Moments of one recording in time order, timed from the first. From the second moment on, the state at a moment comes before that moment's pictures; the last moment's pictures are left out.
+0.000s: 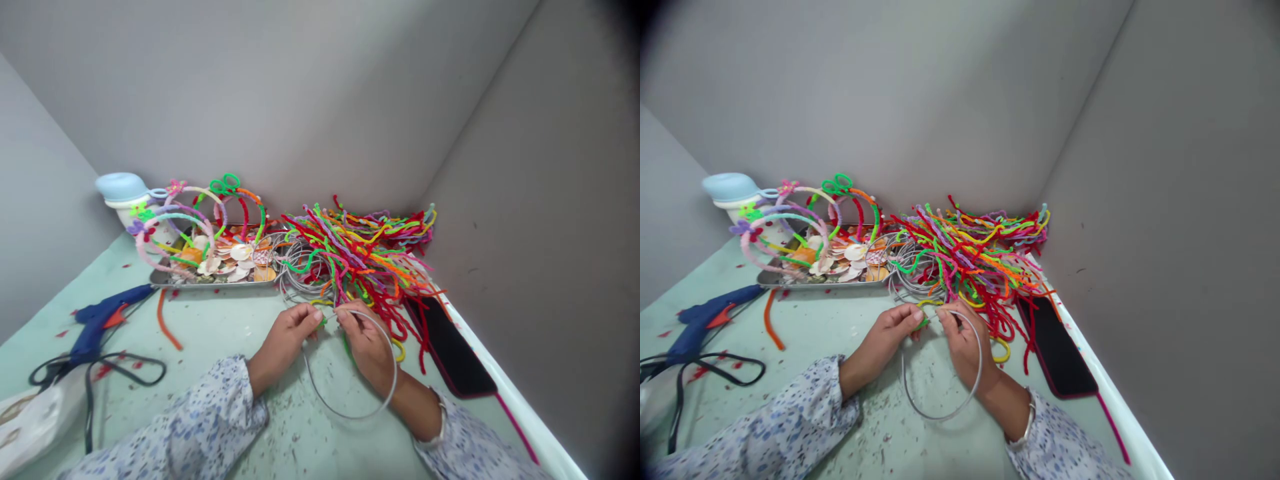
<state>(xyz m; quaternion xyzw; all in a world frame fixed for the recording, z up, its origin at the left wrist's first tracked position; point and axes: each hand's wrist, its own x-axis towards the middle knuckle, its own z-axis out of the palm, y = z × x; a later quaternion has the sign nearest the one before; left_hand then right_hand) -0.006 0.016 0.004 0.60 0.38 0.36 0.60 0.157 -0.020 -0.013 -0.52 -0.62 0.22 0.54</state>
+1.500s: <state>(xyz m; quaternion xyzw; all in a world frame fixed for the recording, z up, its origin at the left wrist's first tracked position) -0.004 0.001 0.009 0.76 0.41 0.41 0.30 0.156 -0.023 -0.006 -0.52 -0.66 0.18 0.52</state>
